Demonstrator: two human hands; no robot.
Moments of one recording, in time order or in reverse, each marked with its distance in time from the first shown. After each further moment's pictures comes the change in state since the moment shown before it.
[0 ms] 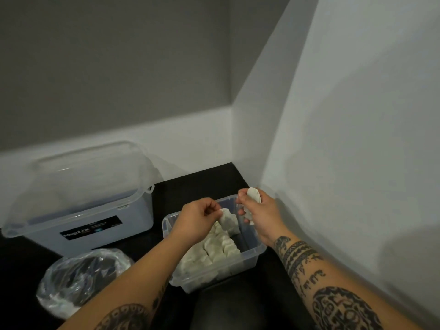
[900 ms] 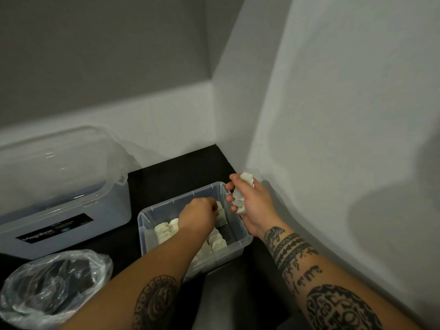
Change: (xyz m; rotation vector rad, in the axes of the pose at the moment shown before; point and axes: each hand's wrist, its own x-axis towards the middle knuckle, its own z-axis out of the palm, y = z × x) left_hand 0.047 -0.024 0.080 0.544 -0.051 -0.020; right_hand 0.012 0.006 -0.011 0.246 0.050 0.115
